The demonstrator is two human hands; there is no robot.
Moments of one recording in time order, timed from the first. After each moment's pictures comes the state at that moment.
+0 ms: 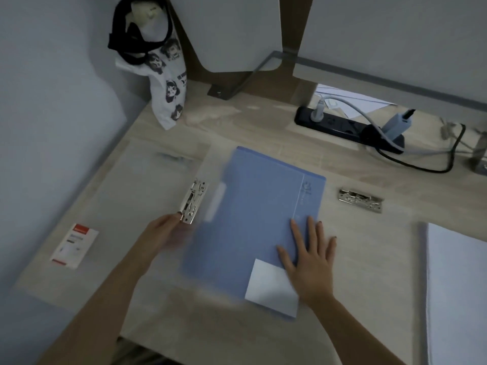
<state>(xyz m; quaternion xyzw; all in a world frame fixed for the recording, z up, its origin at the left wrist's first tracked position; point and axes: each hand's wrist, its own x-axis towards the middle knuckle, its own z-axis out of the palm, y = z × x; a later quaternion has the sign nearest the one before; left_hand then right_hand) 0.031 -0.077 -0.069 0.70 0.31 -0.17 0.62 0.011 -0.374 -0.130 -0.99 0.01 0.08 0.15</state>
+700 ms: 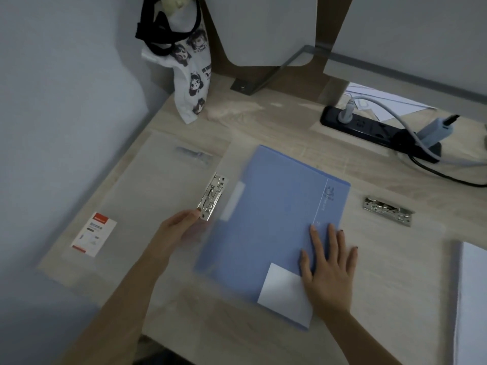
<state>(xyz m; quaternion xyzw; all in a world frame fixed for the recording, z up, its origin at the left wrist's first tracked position) 0.027 -0.075 -0.081 0.66 0.32 -0.12 0.67 0.011 -0.372 -0.132 -0.99 0.01 0.06 0.11</state>
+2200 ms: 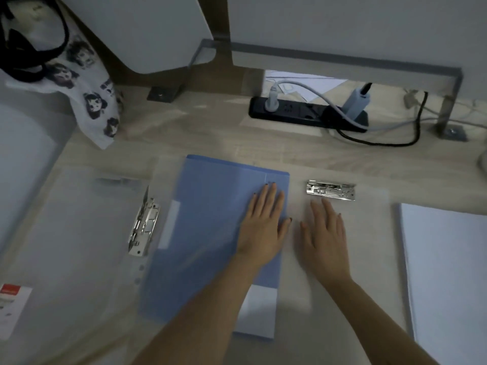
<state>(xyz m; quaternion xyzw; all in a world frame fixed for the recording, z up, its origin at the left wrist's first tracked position) 0.102 -0.307 -0.133 0.97 -0.20 -0.03 0.12 0.059 -0.442 -0.120 -0.97 0.10 -0.02 0.21</state>
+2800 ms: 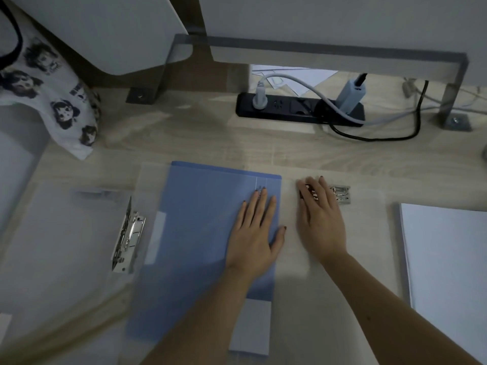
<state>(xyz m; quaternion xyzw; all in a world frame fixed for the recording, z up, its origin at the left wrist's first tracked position) 0.099 -0.310 -0.145 0.98 -0.18 -0.02 0.11 0.110 -0.464 -0.134 -0.98 0.03 -0.06 0.20</state>
